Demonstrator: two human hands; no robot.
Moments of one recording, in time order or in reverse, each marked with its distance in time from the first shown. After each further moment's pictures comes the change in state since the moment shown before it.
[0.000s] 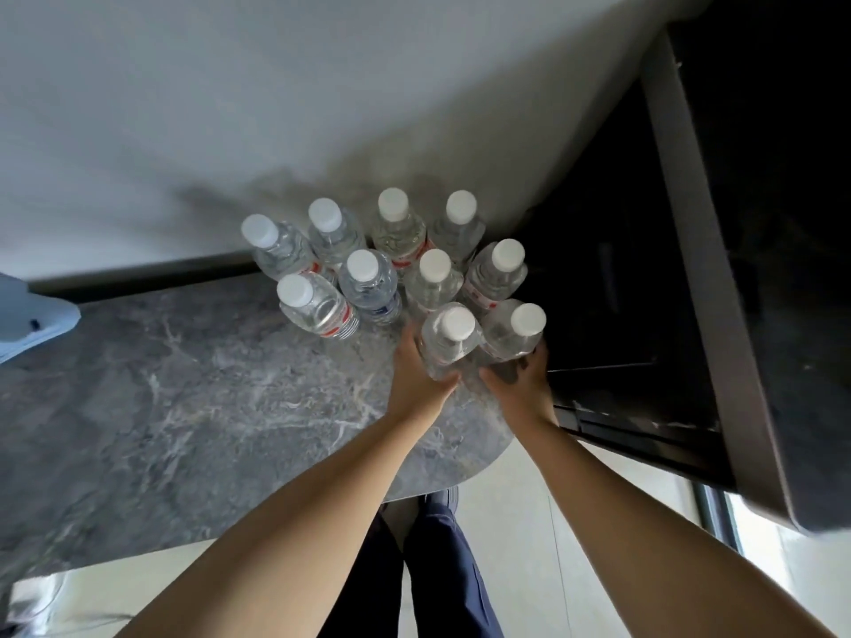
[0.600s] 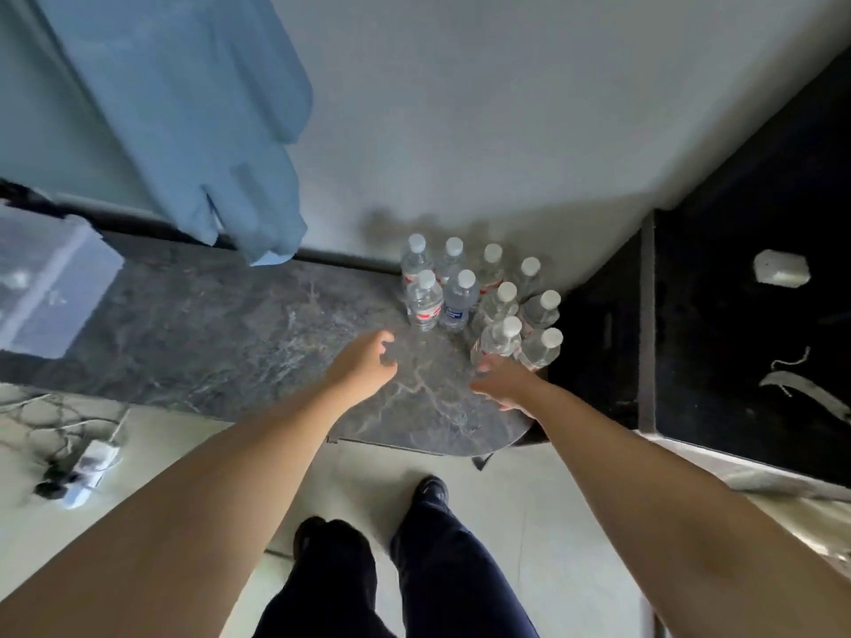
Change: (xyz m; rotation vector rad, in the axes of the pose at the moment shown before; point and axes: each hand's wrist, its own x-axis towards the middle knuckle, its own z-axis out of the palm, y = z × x) left_hand -0.180 0.063 -0.184 0.453 0.108 -0.090; right_hand -0.166 -0.134 -0.016 -0.850 -0.558 -0.230
